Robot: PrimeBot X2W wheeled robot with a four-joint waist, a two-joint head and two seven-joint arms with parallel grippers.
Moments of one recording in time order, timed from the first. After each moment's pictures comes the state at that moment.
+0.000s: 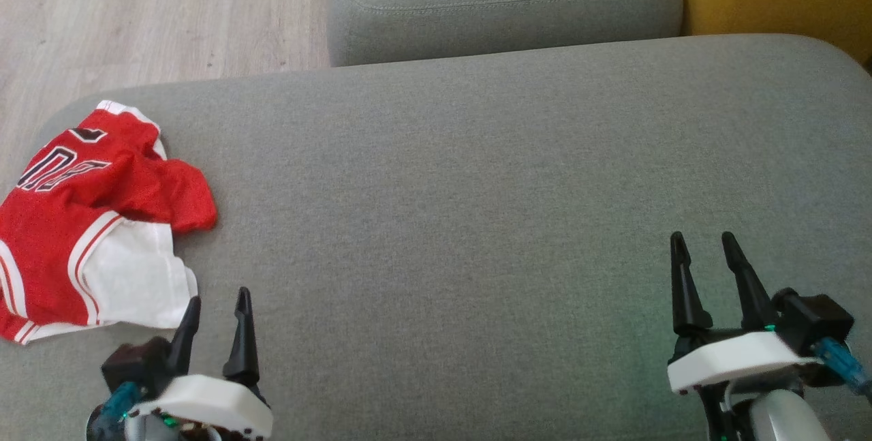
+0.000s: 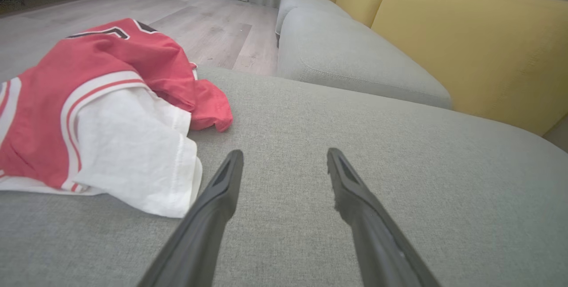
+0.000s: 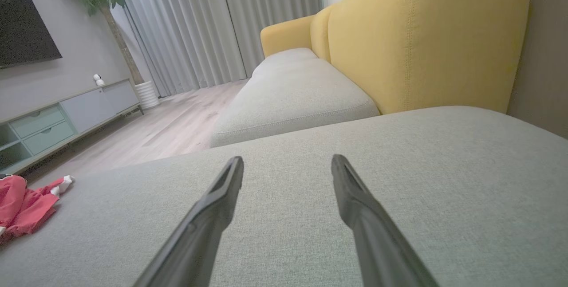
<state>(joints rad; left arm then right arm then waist) 0.08 0.09 -0.11 0.21 -0.32 0.03 -0.19 -0.01 -0.05 0.02 0.24 0.24 0.12 -0.18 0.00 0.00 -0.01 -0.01</state>
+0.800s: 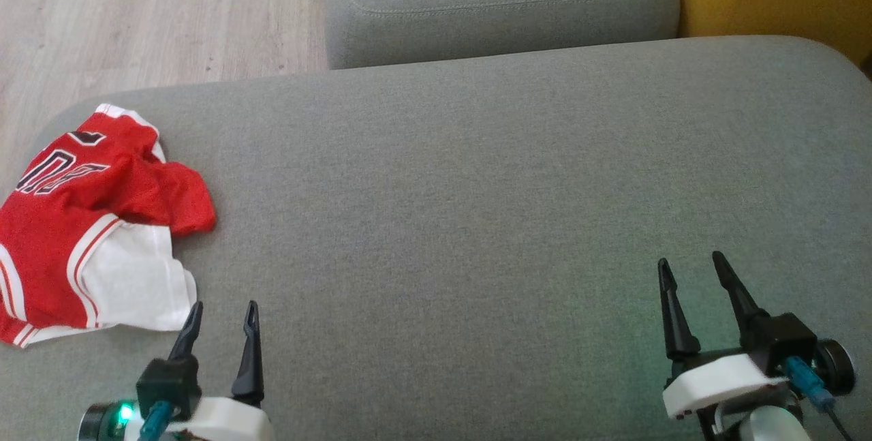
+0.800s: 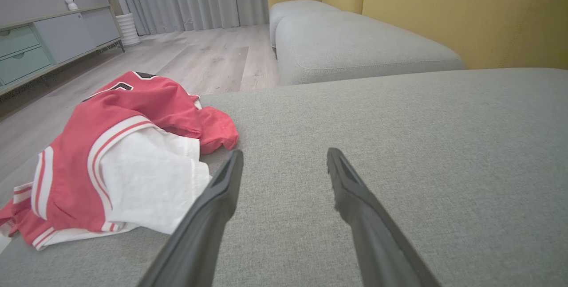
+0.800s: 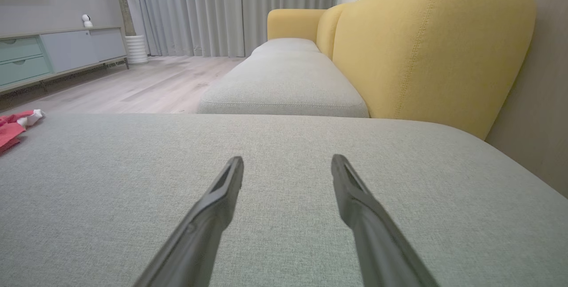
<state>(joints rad) 0.12 0.10 -0.12 0.20 -0.06 0.06 -0.25 0.01 -0.05 0.00 0.30 -0.01 0.12 -0.25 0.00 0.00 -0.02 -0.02</state>
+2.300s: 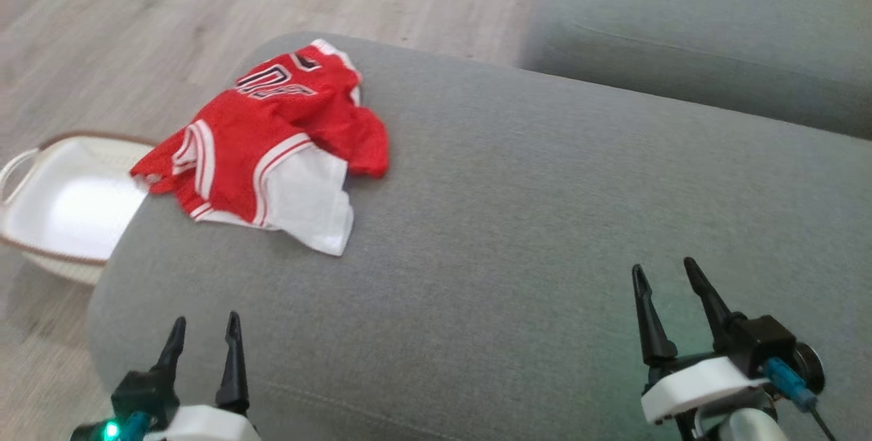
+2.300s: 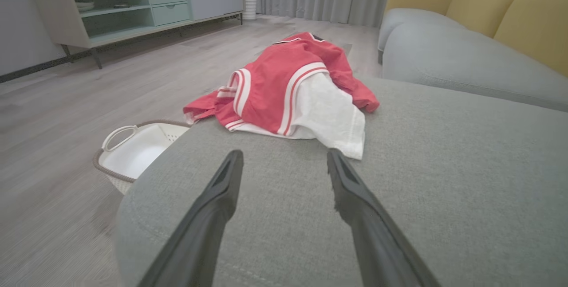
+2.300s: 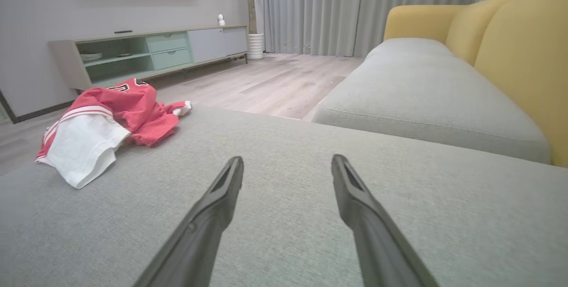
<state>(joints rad) 0.14 0.08 -0.05 0.22 -0.11 0.02 -0.25 0.01 -0.04 0.07 0.33 0.06 0.12 -0.25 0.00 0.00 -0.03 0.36</state>
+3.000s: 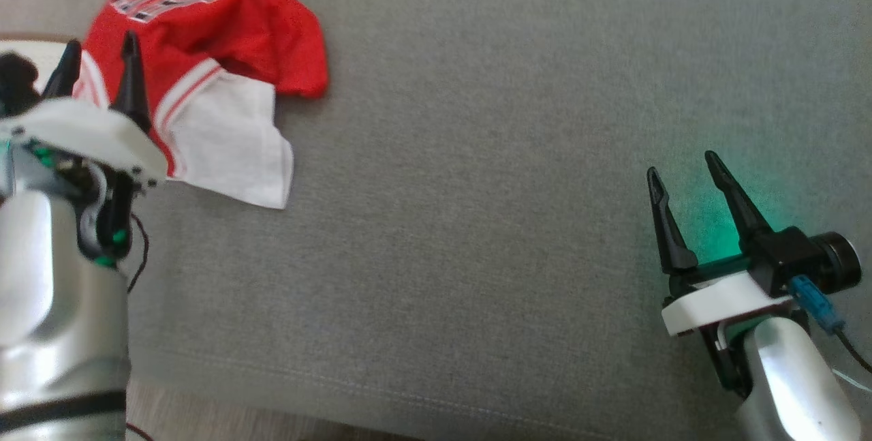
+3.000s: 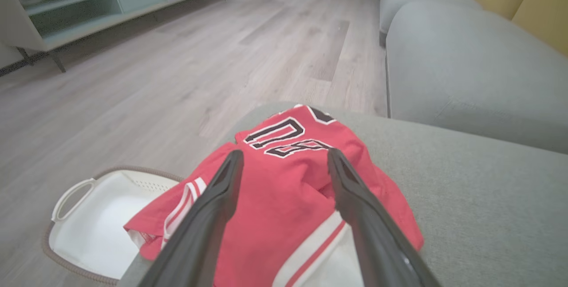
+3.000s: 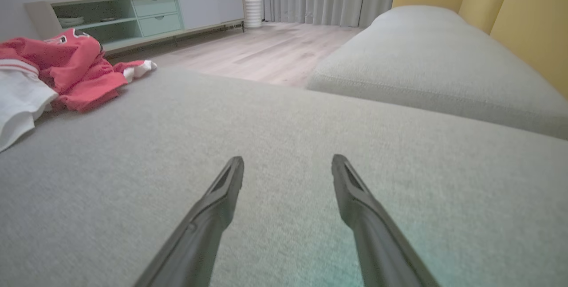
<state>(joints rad) -0.54 0.19 0.04 0.39 -0.27 -0.05 0.08 -0.18 -0.15 0.12 0.27 0.02 0.12 -0.25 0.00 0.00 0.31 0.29</state>
